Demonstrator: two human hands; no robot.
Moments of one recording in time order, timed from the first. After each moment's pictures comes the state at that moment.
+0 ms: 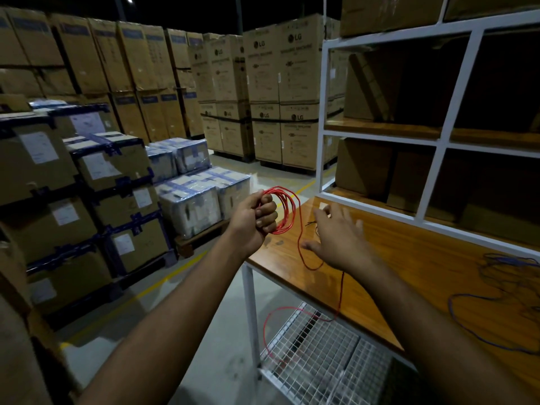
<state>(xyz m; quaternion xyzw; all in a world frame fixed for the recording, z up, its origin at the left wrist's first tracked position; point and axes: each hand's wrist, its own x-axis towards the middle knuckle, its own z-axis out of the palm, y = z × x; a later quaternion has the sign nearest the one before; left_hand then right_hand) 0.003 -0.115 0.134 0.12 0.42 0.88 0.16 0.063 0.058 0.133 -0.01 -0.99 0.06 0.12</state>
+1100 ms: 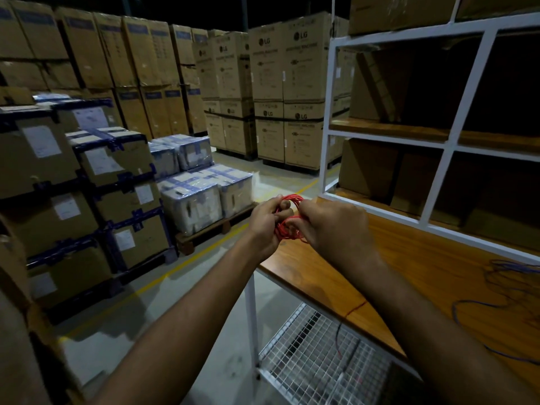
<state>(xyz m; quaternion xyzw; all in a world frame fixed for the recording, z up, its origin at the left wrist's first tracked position) 0.005 -0.088 0.129 0.07 0.47 0.87 0.14 0.082 0.050 0.158 0.19 -0.90 0.01 0.39</state>
